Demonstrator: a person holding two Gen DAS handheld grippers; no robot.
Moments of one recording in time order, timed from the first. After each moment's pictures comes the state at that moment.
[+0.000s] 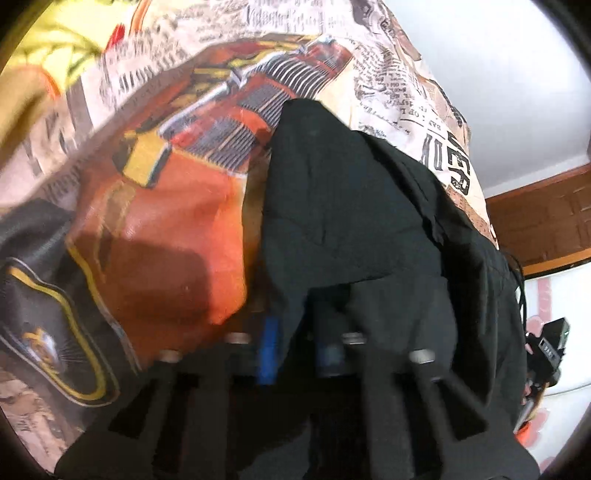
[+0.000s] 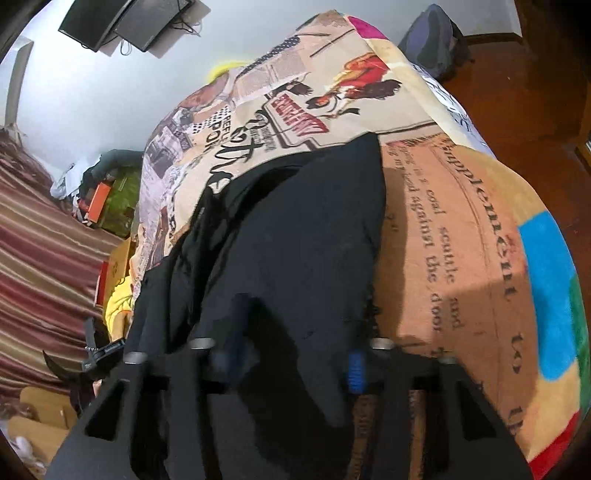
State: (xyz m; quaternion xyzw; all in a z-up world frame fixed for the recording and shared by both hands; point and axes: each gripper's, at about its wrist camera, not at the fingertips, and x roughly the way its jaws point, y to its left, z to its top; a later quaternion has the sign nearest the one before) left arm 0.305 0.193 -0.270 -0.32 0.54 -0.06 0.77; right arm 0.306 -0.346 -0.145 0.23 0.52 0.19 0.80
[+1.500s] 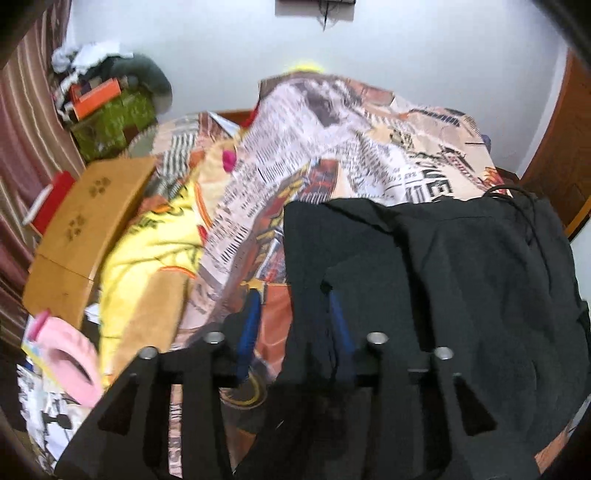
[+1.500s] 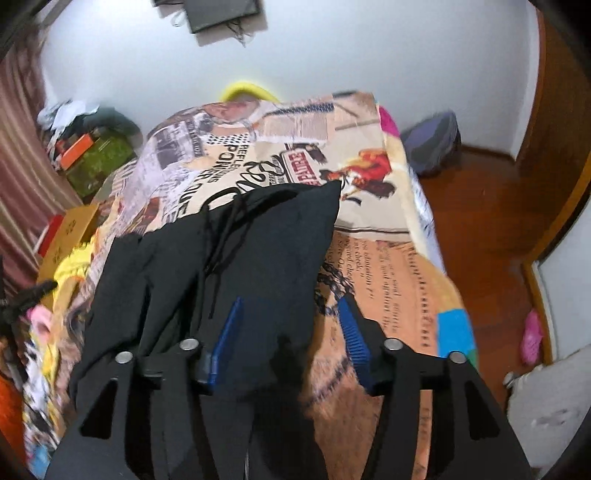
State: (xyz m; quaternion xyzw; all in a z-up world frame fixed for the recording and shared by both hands) left arm 0.243 0.174 -0.119 -0.03 0.44 0.06 0.90; right arm 0.258 -0.302 -0.043 0.00 0.45 0.14 0.88
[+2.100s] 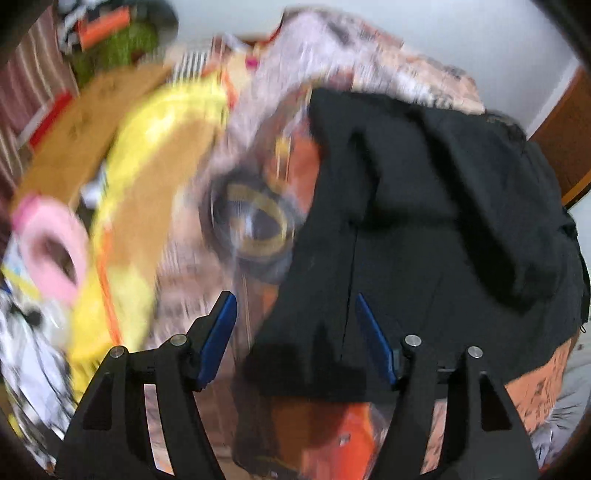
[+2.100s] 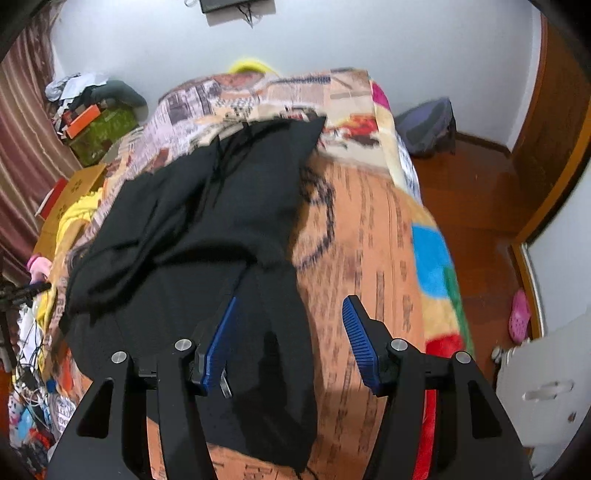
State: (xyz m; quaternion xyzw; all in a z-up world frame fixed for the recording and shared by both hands) left arm 0.130 0.217 -0.207 -0.11 0.54 0.03 0.83; right arm 0.185 -0.327 -0.087 0.01 0.51 0.13 0.85
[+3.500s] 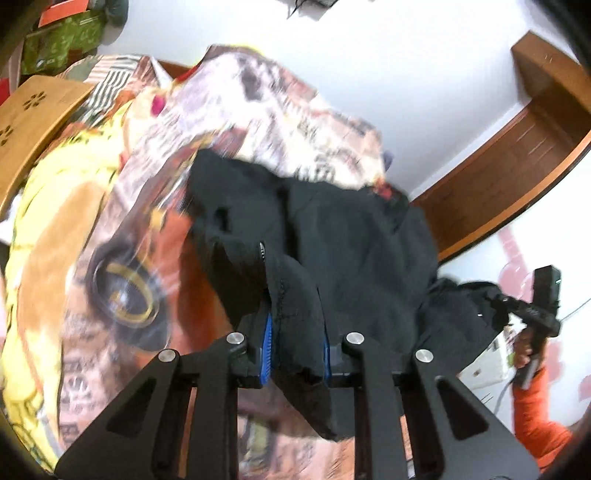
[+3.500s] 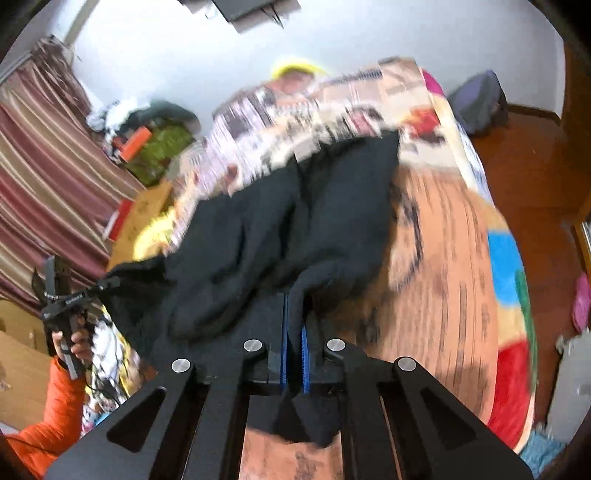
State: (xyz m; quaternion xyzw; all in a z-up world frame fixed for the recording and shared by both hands) left arm 0.193 0.185 -0.096 -0.25 0.44 -0.14 0.85; right arm 0.217 -0.304 -0.020 0.11 0.48 0.25 0.83
